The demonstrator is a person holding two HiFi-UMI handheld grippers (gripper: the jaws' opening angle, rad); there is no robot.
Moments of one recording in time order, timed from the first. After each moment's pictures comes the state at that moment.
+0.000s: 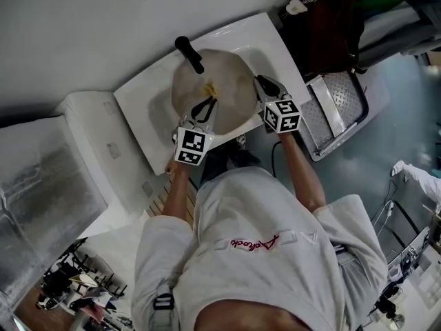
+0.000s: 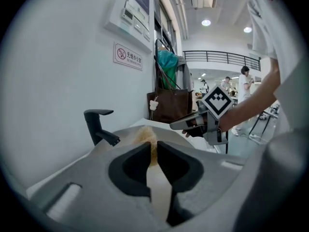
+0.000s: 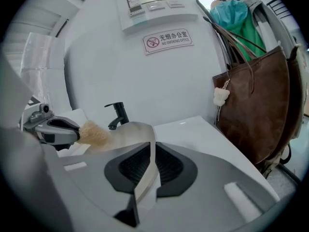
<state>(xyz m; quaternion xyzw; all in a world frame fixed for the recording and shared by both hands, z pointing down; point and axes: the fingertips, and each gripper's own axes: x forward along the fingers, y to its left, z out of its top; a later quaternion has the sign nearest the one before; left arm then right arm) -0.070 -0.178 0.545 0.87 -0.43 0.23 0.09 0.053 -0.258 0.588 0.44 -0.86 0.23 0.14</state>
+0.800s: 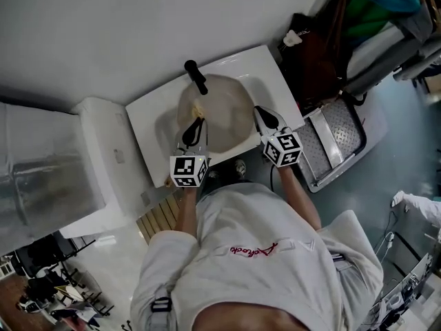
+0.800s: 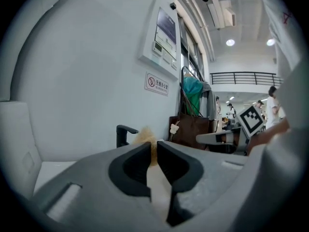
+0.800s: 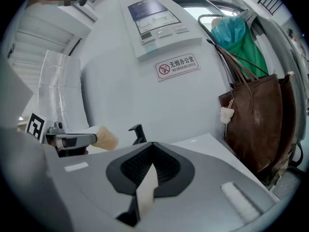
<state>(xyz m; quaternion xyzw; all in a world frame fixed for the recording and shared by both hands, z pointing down) -0.103 -0.157 0.481 0.80 -0.58 0.08 0.11 0.054 -0.213 0.508 0.41 -0.89 0.19 0.05</state>
